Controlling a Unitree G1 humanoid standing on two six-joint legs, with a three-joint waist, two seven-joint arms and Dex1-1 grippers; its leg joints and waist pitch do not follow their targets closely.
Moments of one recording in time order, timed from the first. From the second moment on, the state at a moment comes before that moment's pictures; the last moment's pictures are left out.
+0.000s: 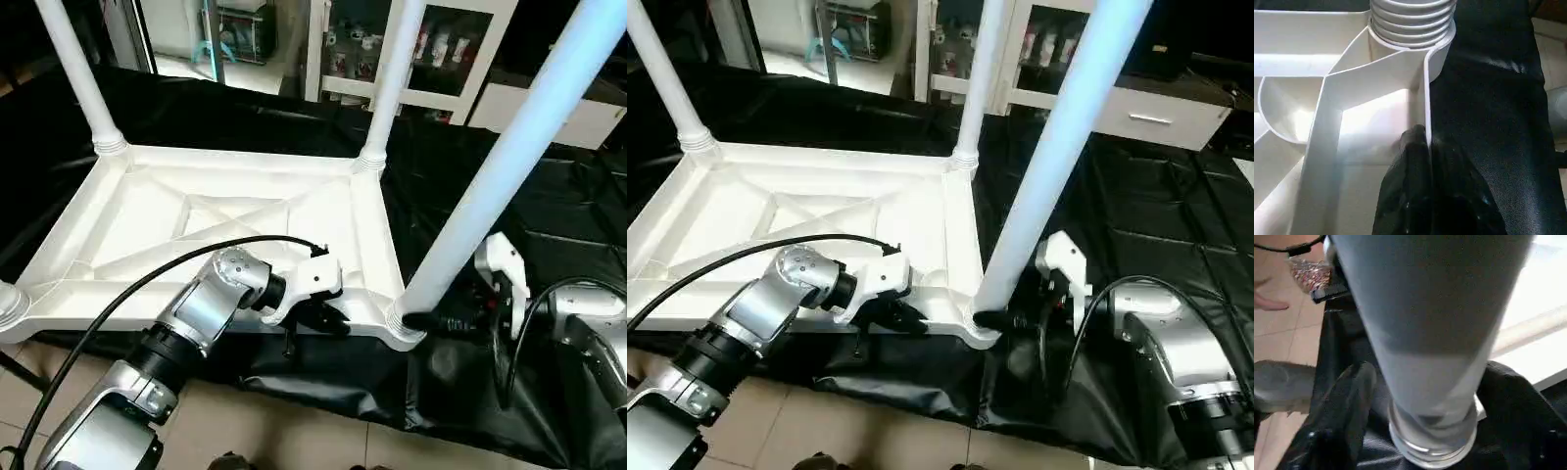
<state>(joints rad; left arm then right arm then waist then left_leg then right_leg) -0.62 0.31 -0.45 0.40 0.05 0.27 -1.26 -0.28 -0.66 0.12 0.16 0.39 0.30 1.23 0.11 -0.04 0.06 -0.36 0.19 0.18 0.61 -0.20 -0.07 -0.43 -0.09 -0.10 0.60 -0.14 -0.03</state>
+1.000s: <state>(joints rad) -0.69 0.16 -0.39 0.60 0.08 0.35 -0.97 -0.34 -0.45 0.05 0.31 0.28 0.30 0.84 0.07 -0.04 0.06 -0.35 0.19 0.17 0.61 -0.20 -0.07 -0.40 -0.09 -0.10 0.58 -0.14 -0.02</state>
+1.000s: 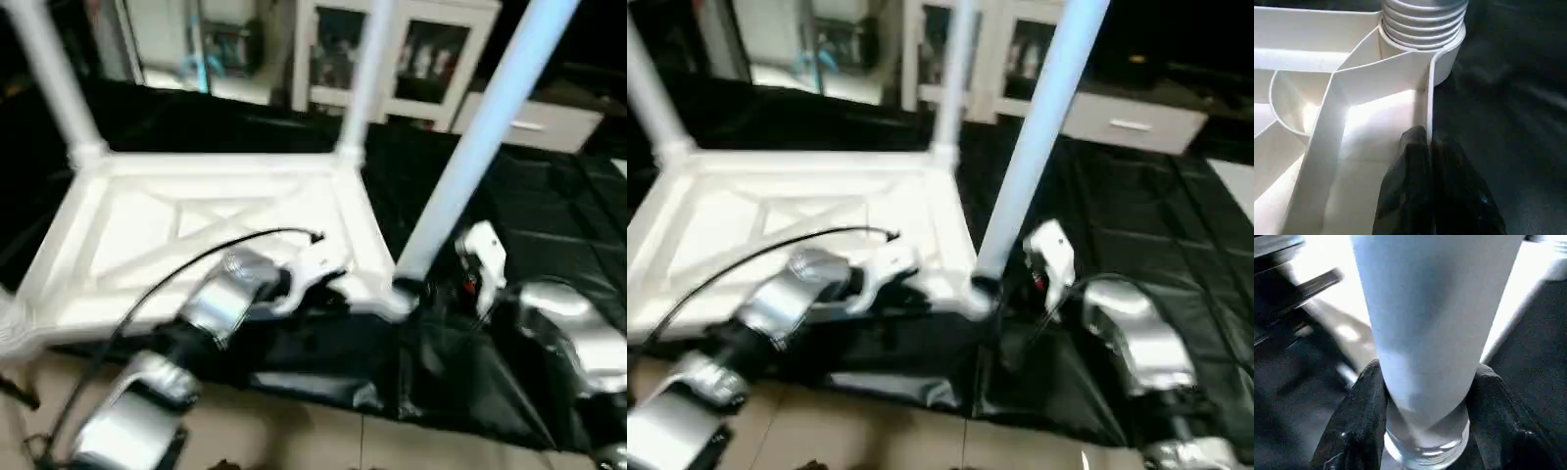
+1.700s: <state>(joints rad) -0.86 -0.03 -0.27 0.88 0.10 0.36 -0.55 -0.57 -0.07 -0.04 0.61 0.14 0.13 0.07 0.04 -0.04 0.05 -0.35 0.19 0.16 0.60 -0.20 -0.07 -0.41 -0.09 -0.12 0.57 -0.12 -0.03</state>
